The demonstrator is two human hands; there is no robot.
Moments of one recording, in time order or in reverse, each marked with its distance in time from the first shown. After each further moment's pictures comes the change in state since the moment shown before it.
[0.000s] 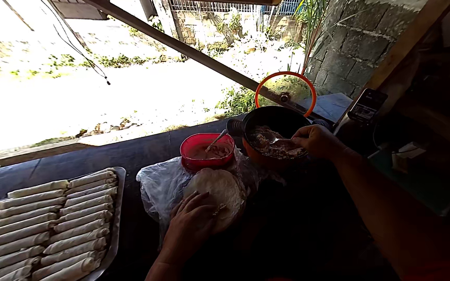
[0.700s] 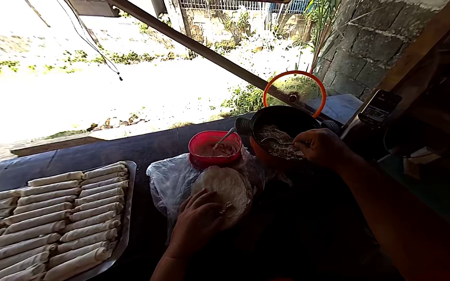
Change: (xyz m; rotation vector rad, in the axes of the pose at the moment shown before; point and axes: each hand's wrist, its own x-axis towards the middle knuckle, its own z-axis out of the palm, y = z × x) left_hand 0.000 0.001 -0.001 -0.029 0.007 0.009; right_hand -0.011 -0.011 0.012 -0.409 0.091 -0.426
